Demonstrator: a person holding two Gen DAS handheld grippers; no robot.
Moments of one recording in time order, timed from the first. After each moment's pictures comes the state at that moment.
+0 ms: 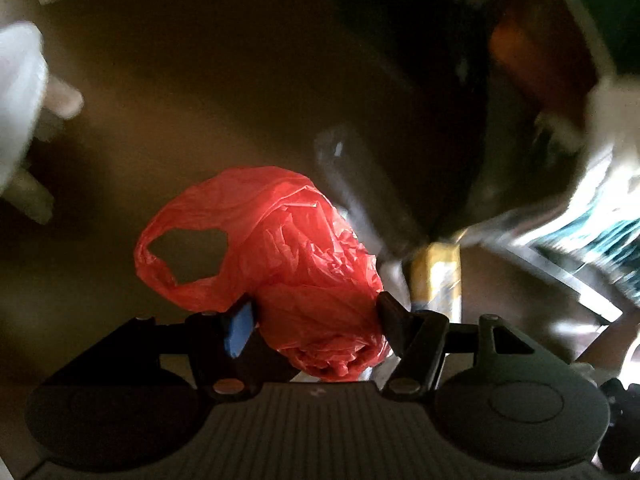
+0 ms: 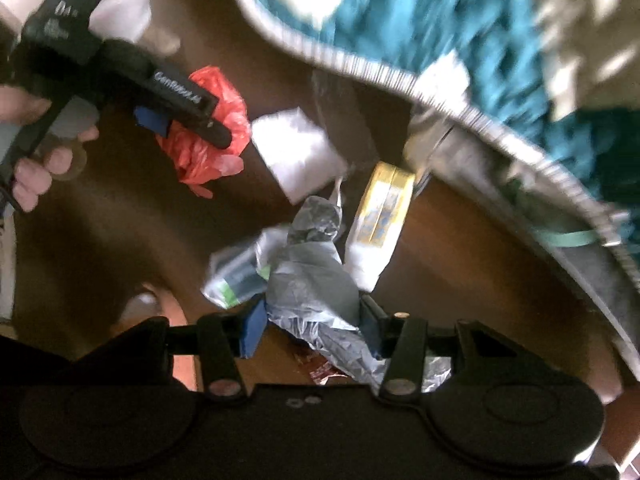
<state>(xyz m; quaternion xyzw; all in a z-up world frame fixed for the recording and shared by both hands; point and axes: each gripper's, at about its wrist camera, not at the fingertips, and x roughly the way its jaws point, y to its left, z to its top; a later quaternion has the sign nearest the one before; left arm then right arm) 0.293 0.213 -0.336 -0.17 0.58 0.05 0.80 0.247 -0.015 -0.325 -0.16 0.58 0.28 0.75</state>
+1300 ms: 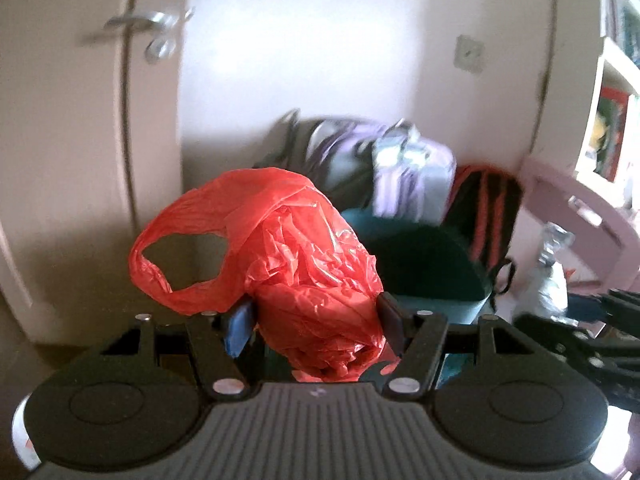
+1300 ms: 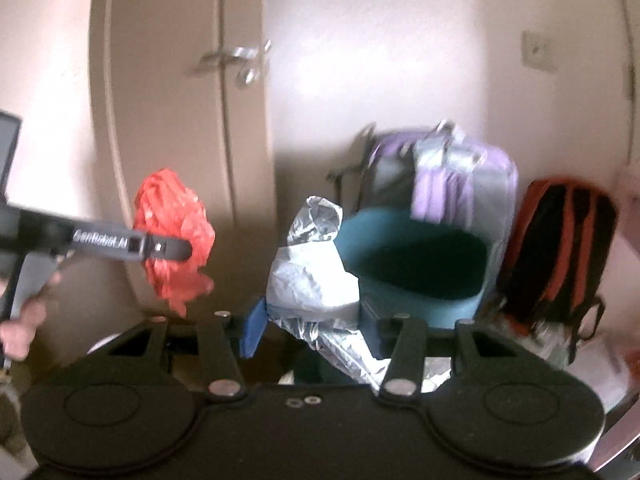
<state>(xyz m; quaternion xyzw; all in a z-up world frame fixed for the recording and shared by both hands) 0.185 0.041 0.190 -0.04 0.23 -0.08 0.97 0.171 -0.149 0.156 -0.05 0.20 0.20 0.96</state>
